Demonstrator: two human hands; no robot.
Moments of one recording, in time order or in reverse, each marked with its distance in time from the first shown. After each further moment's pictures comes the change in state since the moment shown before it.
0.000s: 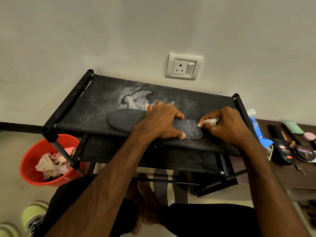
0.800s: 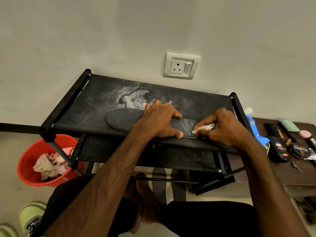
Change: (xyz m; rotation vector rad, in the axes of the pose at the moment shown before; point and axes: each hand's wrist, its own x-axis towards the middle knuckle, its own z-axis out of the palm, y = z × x) left_hand -0.001 0.001 -0.001 0.036 -0.023 0.005; right_hand -0.012 -0.013 -0.006 0.065 -0.165 -0.047
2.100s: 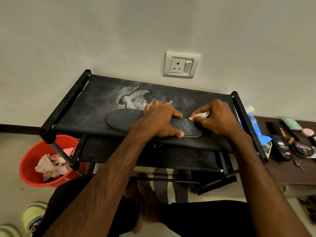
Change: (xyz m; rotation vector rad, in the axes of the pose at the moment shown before) left_hand 0.001 0.000 0.000 -0.018 -0.027 0.003; right_hand 0.026 -0.008 0.006 -0.041 0.133 0.105
